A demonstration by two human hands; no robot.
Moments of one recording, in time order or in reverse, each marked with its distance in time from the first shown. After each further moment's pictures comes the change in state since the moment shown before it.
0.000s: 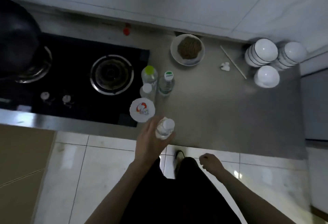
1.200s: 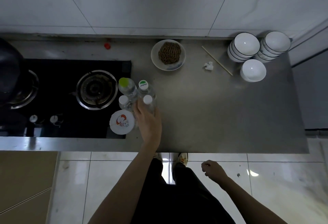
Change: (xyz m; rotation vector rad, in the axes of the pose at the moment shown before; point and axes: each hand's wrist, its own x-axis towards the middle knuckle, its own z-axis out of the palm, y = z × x) left_hand 0.084 0.035 0.098 0.083 0.285 -0.119; right_hand 0.030 0.065 -0.020 0.118 0.000 -0.004
